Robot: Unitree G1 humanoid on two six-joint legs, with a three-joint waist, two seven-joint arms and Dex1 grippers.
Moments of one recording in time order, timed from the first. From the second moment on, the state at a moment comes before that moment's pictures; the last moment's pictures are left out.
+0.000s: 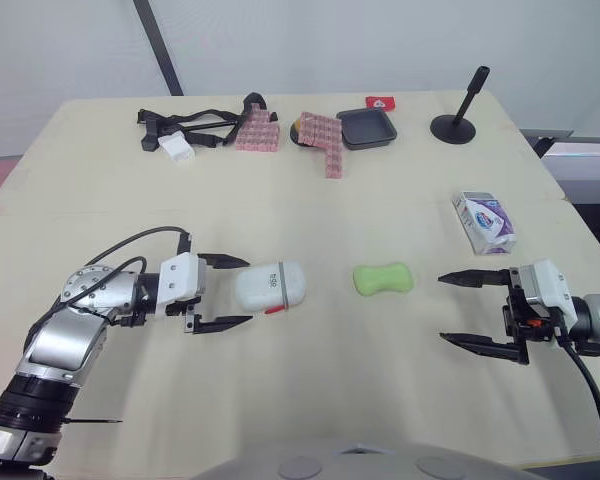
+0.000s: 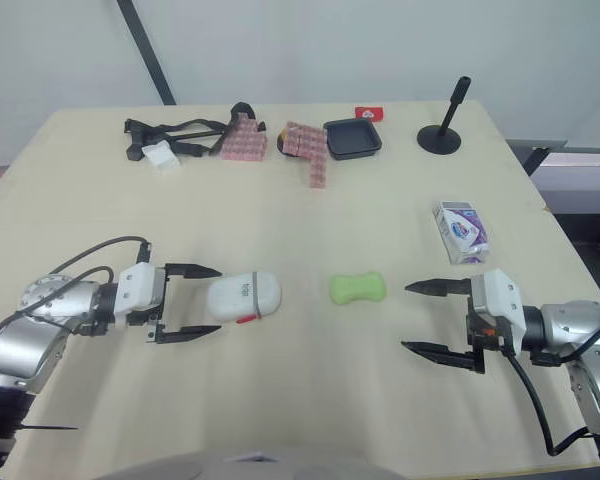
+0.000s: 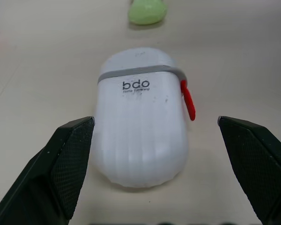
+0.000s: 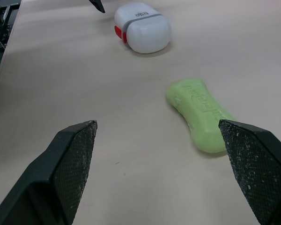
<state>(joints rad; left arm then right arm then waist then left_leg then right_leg) -0.09 0.73 -0.03 -0.09 -0.30 -0.07 -1.24 0.16 -0.79 -0.25 -0.21 0.53 0.09 1.37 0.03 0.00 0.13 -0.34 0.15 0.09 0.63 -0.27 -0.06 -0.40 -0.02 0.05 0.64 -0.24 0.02</state>
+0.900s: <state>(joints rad) -0.17 0.68 -0.15 -0.01 -0.20 -0.07 -1.18 0.20 -0.80 -0.25 -0.23 0.53 0.09 1.34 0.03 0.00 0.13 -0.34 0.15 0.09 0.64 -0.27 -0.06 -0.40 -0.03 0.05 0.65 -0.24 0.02</state>
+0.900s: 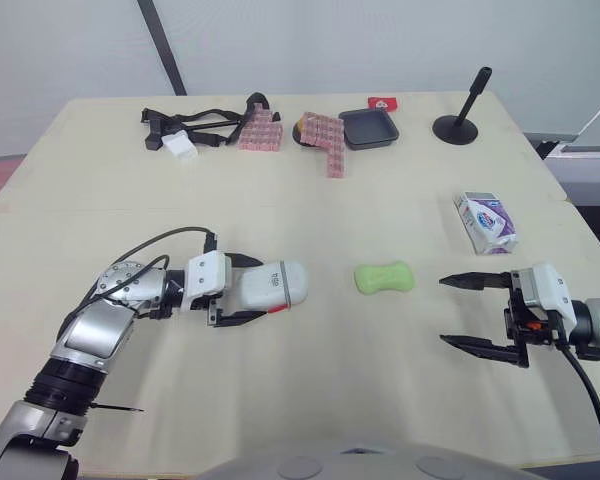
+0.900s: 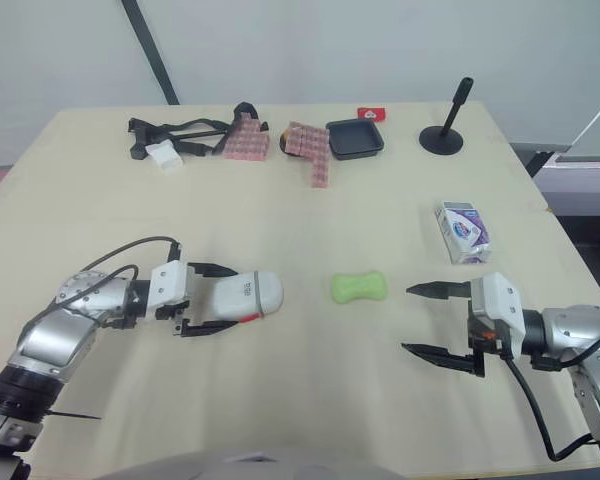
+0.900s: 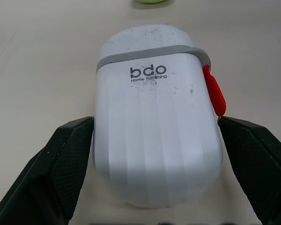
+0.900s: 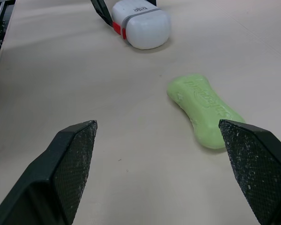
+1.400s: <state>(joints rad) -0.19 0.65 -0.18 0.00 -0.18 -0.07 -1.13 0.19 -0.80 -0.25 -0.21 0.53 0.07 1.34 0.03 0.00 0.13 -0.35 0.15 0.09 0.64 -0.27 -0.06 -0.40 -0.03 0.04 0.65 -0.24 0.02</state>
